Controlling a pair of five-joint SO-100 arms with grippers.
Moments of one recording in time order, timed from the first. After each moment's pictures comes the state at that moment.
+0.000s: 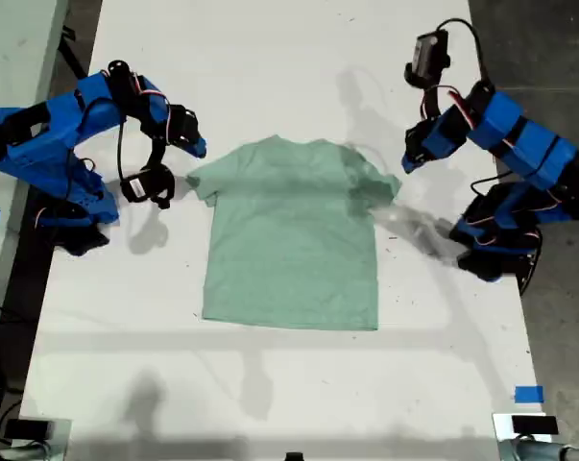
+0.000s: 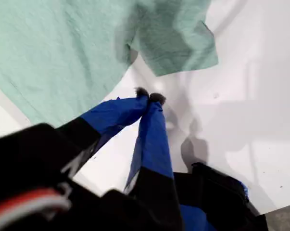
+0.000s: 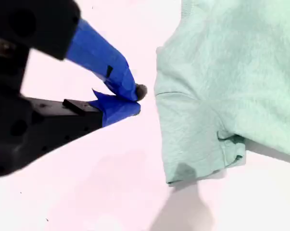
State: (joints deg) arm 0 -39.0 111.5 107.7 78.5 32.7; arm 1 41.6 125.0 110.6 86.6 -57.3
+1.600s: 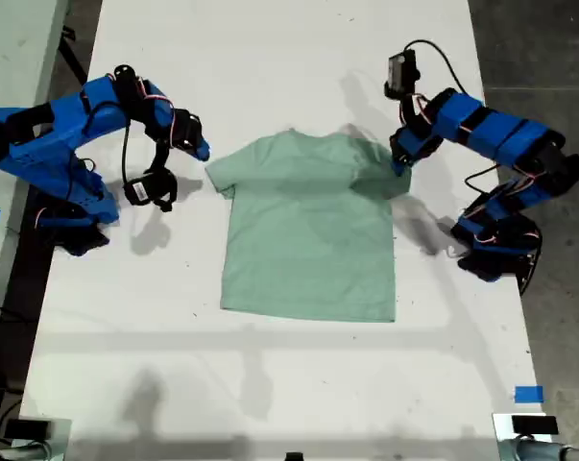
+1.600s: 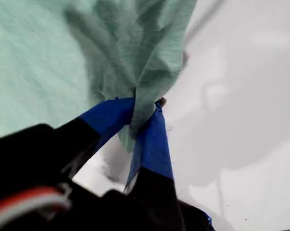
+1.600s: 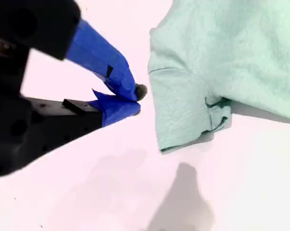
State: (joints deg) arm 0 -38.4 110.2 109.2 75.7 33.3; arm 1 50.2 107.1 119.4 67.6 -68.2
